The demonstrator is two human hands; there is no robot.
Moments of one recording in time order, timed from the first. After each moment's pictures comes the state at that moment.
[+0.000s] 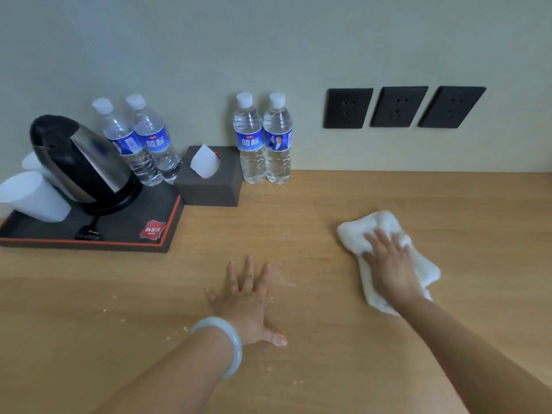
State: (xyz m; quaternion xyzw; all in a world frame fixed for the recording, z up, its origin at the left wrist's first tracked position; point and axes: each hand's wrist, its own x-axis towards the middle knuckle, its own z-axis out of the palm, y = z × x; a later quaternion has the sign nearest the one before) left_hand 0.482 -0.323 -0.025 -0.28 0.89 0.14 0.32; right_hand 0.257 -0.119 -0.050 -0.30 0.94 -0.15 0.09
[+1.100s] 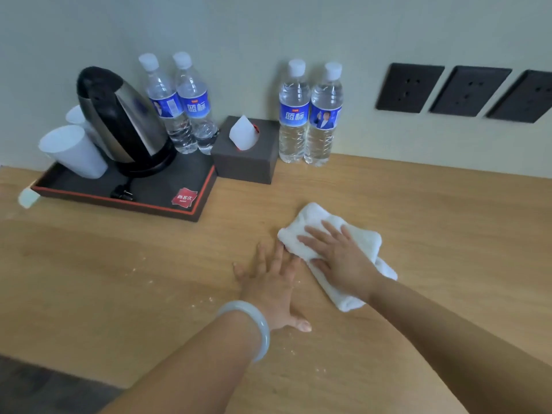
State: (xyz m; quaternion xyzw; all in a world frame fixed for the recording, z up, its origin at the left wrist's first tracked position) left_hand 0.490 -0.317 -0.020 -0.26 0.91 0.16 0.27; right_hand 0.321 -0.225 -0.051 -0.59 0.79 -0.11 0.13
